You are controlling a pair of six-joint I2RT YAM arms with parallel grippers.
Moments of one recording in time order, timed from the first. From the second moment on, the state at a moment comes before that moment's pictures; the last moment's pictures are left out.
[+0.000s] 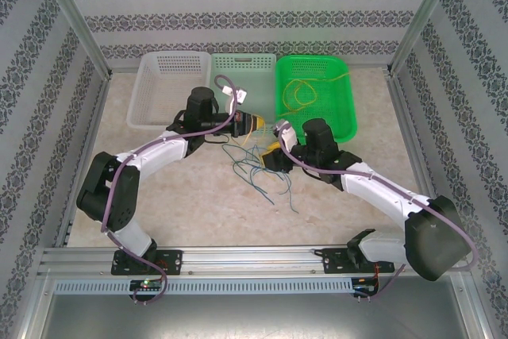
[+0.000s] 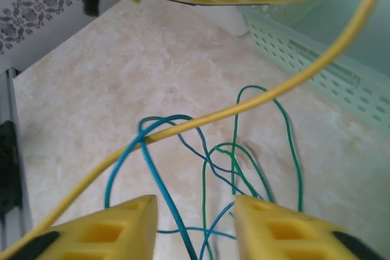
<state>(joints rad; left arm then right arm) -0.43 1.65 1.08 0.26 0.83 -0.53 0.53 1.26 0.73 -0.04 -0.56 0.08</state>
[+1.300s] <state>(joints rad) -0.28 1.41 1.15 0.08 0.41 -0.41 0.52 1.21 0.61 -0.18 -0.44 0.11</state>
